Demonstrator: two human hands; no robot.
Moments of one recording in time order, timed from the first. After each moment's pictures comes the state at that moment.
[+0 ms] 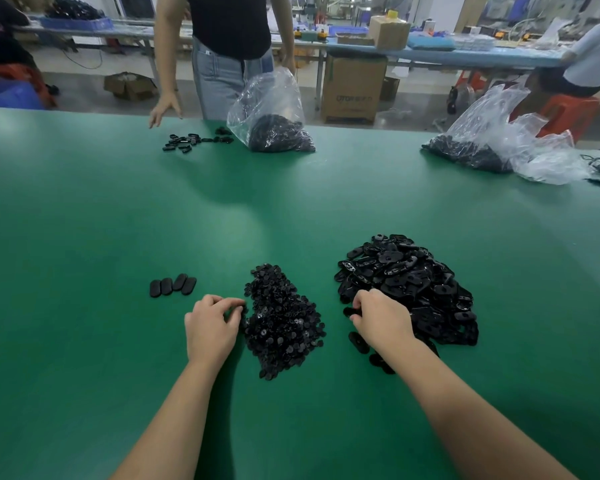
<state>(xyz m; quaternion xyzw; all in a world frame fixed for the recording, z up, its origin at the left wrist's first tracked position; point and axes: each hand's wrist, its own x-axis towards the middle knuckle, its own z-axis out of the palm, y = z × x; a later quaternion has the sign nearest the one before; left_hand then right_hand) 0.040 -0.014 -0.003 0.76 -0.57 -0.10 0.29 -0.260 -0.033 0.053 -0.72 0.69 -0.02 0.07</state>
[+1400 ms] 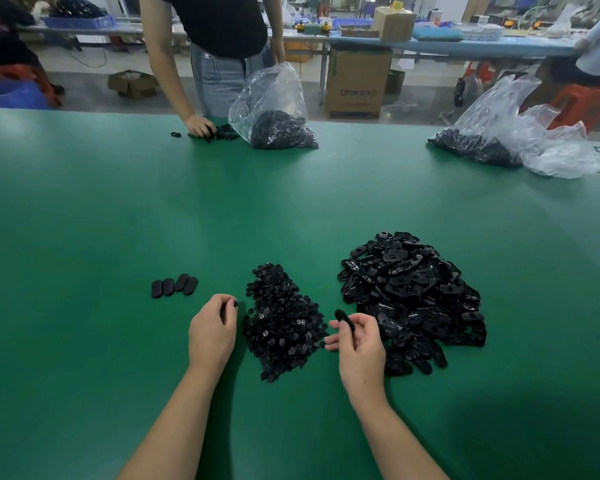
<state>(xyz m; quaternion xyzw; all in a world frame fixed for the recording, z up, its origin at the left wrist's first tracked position) 0.033 -0.006 0.001 0.74 -0.52 -0.16 0.39 -0.205 0.033 0.016 -0.42 0.60 -0.54 0.42</state>
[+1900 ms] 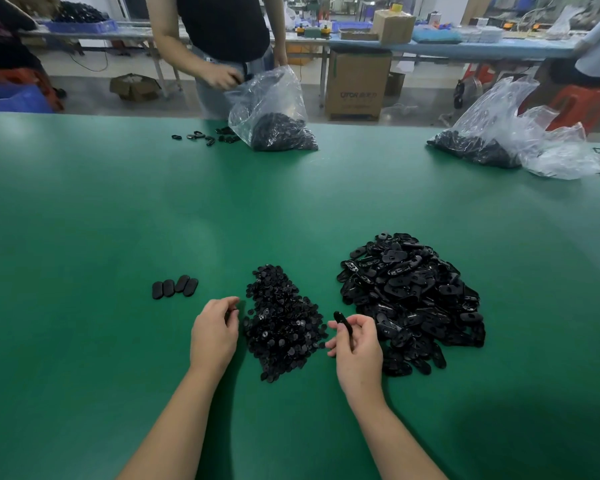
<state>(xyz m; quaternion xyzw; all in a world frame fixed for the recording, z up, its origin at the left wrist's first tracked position) 0.034 -0.006 -0.001 0.73 -0.57 -0.14 0.35 -0.204 0.033 0.010 -0.43 0.60 -0.53 0.41</state>
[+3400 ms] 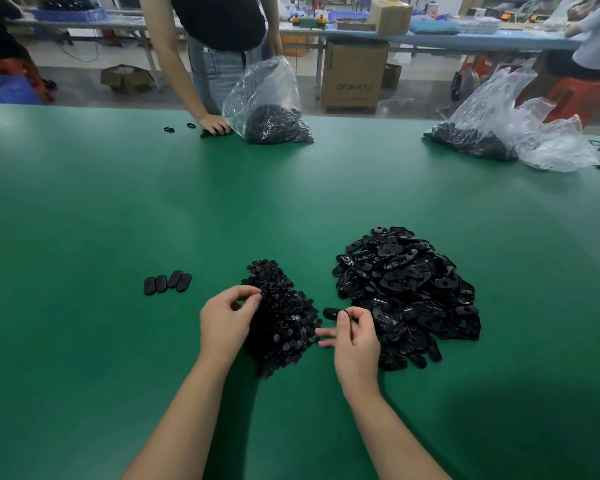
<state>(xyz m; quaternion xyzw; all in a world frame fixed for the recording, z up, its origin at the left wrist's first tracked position) -0.004 0.001 0.046 0.69 -0.49 -0.30 0.45 -0.205 0.027 0.008 -0.42 0.61 -0.54 0.41</state>
